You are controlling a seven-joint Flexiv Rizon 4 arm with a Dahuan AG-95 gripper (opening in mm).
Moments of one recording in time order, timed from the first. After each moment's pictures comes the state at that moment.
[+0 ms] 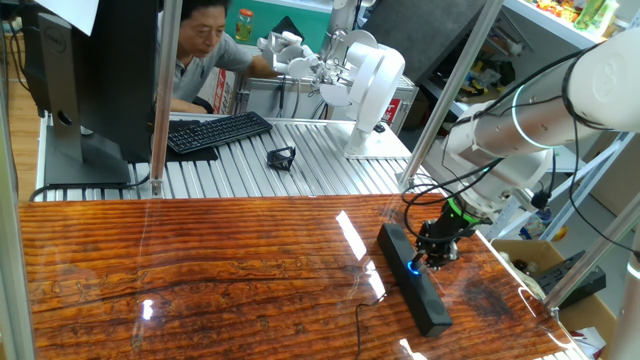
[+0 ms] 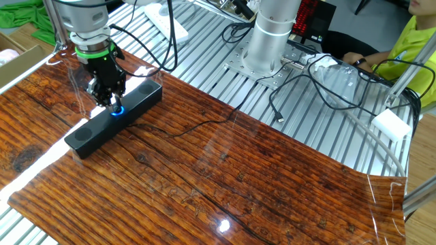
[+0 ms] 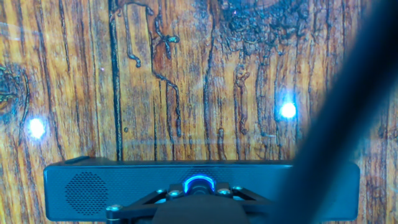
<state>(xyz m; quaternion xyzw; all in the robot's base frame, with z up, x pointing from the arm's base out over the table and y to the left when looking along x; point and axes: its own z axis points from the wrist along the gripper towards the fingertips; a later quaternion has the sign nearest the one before) 0.530 -0.250 0.062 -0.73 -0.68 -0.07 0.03</state>
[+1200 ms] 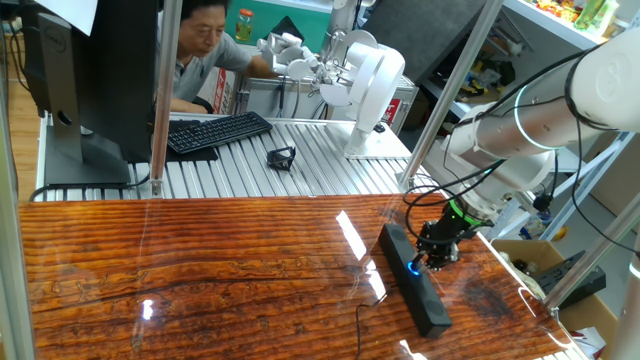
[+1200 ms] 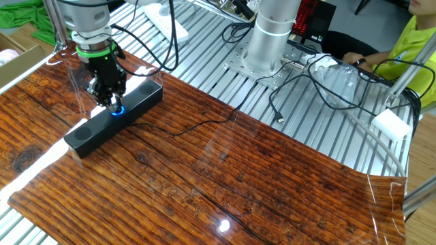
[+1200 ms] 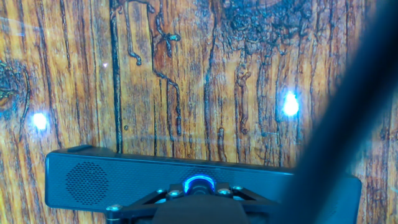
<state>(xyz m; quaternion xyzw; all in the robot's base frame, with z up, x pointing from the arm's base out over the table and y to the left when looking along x) 0.528 -0.250 0.061 -0.72 -0.69 -0.08 0.03</state>
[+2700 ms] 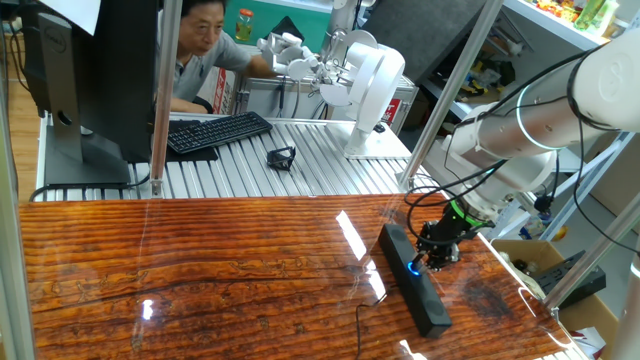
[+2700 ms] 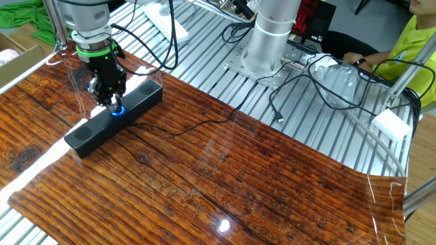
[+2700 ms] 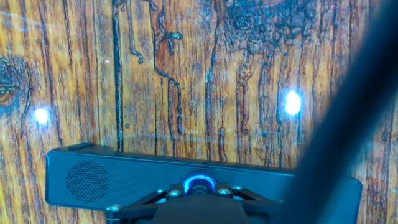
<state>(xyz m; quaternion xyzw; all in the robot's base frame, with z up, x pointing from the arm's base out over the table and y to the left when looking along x) 0.528 -0.249 0.061 -0.72 -0.69 -0.09 0.03</state>
